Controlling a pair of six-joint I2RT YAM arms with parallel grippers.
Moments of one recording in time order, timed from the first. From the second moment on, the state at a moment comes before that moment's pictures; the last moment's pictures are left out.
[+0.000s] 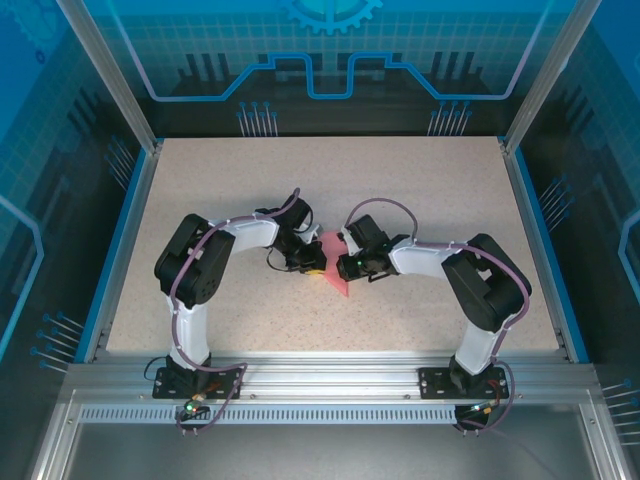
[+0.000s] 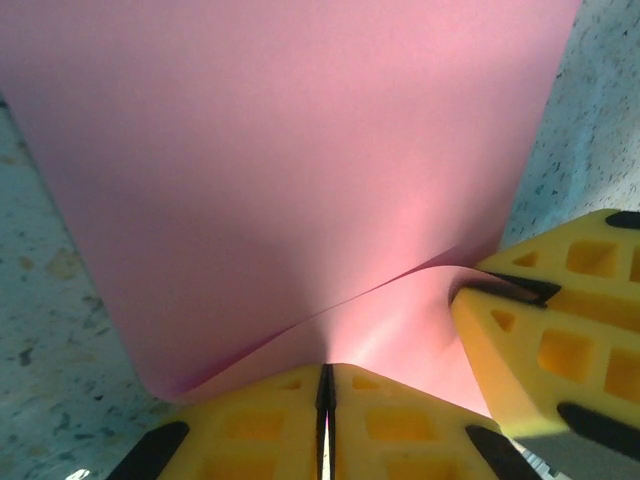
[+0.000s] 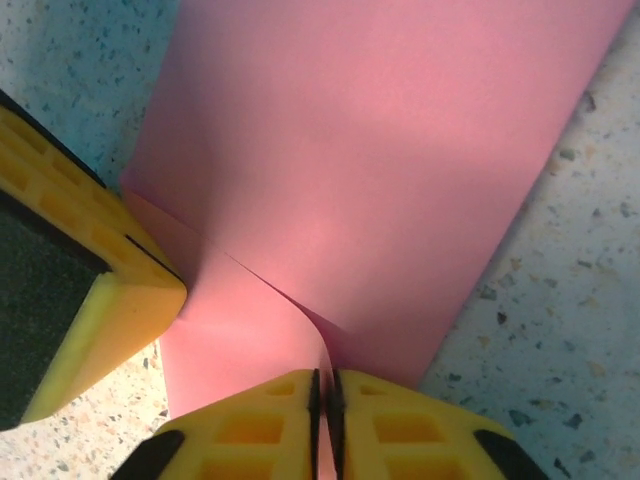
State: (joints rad) left arm -0.47 1.98 1.19 -0.52 0.58 -0.50; right arm 0.63 1.77 0.93 -0.22 -0.19 0.35
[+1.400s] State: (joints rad) left arm -0.47 1.98 1.19 -0.52 0.58 -0.50; right arm 0.67 1.80 1.01 -0.42 -0.36 0.61
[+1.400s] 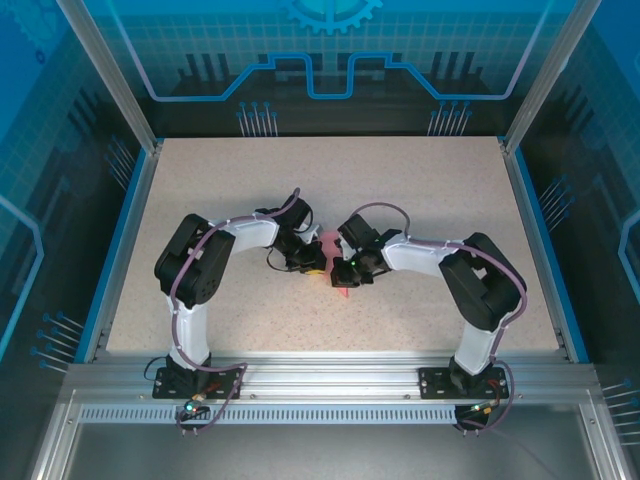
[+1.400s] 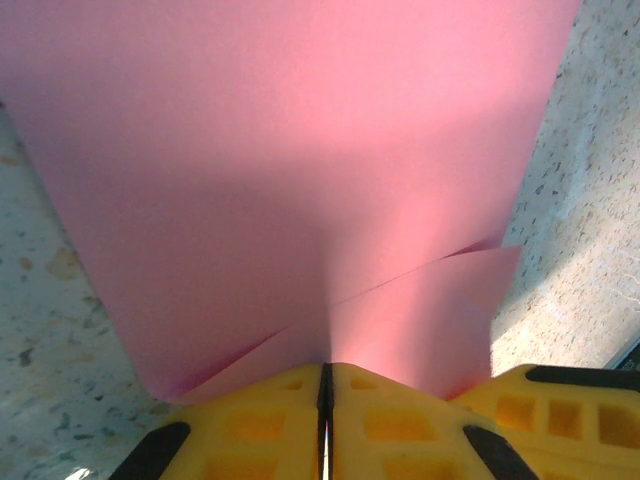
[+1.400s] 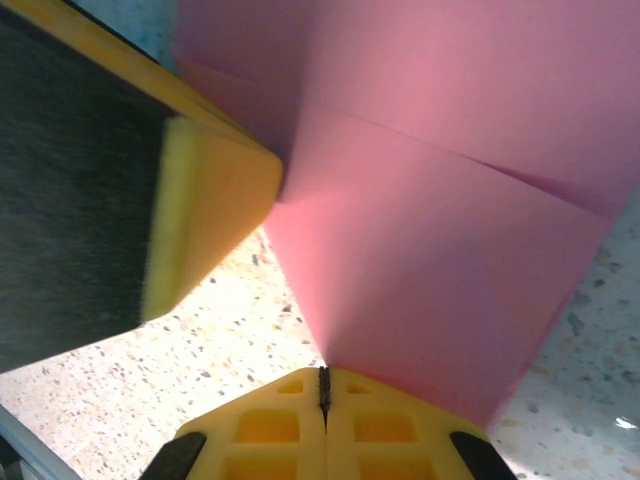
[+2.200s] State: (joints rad) left arm -0.47 1.99 1.19 -0.52 0.58 -0.50; right arm 0.67 1.80 1.01 -0.49 -0.33 0.61
